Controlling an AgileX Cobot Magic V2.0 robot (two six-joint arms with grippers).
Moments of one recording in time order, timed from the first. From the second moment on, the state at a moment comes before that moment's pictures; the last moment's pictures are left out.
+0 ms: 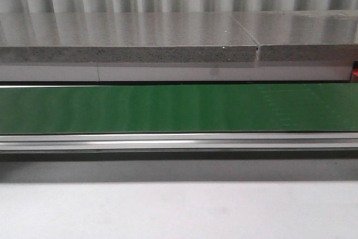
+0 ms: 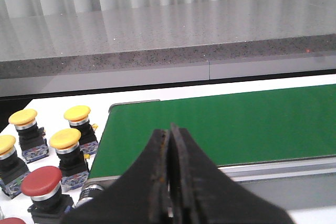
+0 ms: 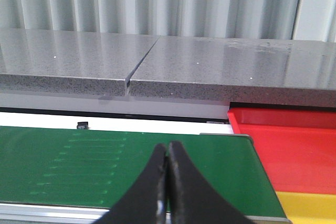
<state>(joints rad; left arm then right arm) -0.07 -0.01 0.00 -0.11 0.14 0.12 0.00 -0.01 0.03 -0.03 -0.01 0.07</state>
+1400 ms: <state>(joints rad) -0.07 0.15 -0.31 -0.09 0.50 0.12 0.00 -0.01 0.03 -0.03 -0.01 0.07</state>
